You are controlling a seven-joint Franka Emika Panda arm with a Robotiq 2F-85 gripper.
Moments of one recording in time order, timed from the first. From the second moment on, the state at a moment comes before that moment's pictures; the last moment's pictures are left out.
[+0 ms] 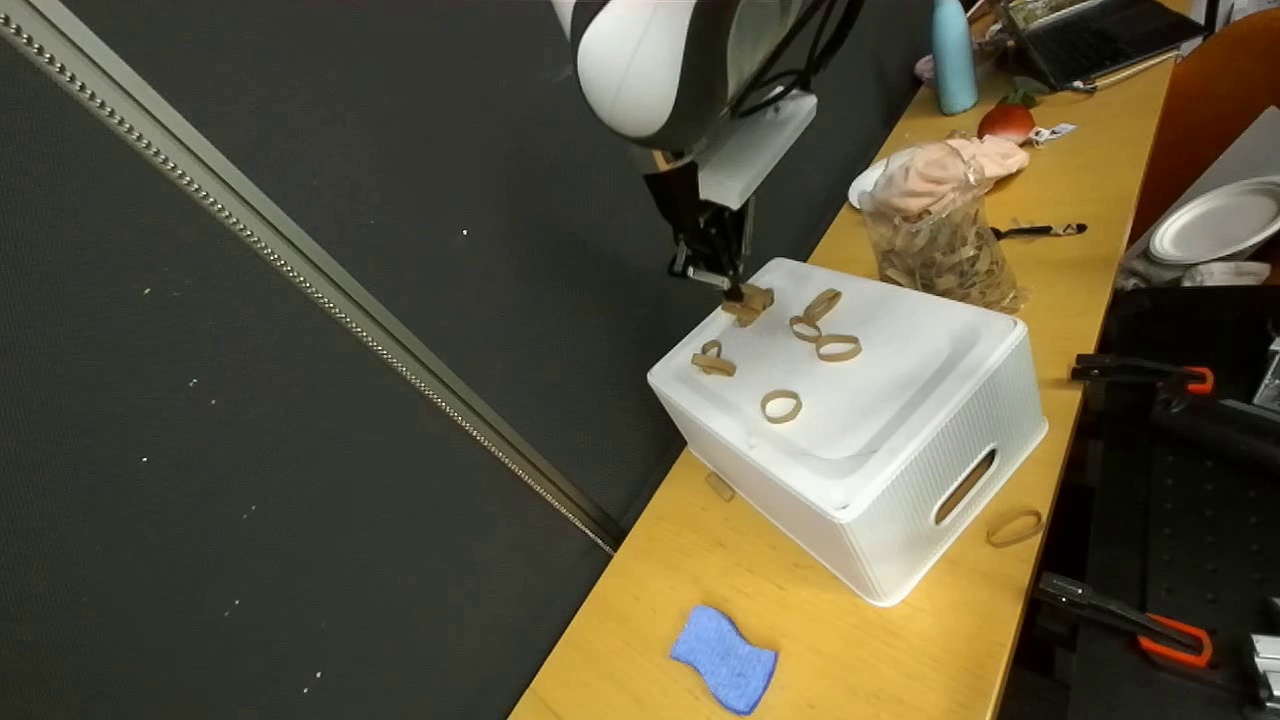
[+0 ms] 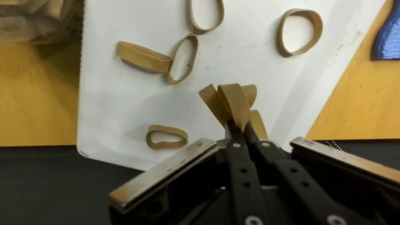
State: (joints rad) arm 0.04 0.28 -0.03 -1.87 -0.02 2.27 0.06
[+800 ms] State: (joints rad) arm -0.10 0.03 -0.12 -2.11 -0.06 2.20 0.08
